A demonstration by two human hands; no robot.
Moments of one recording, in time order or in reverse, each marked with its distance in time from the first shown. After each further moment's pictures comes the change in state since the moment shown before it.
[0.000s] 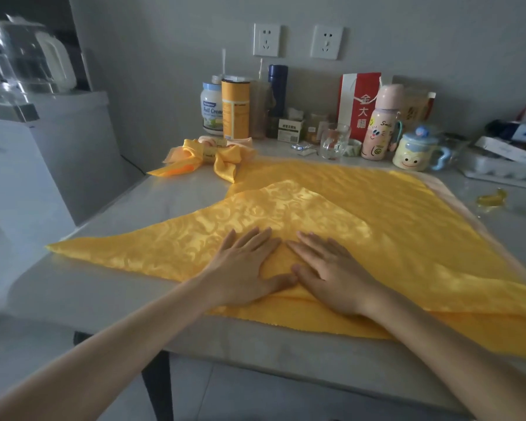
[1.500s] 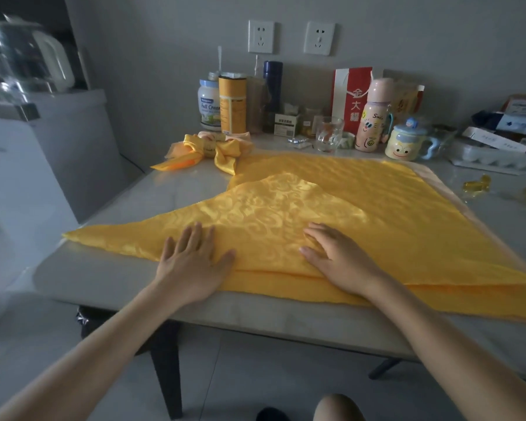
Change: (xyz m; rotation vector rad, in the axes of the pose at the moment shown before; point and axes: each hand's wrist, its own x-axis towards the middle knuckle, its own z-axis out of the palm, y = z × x) left_hand -0.058 -0.036 0.002 -0.007 0.048 -0.406; right_hand -0.012 0.000 0.009 0.161 0.195 0.112
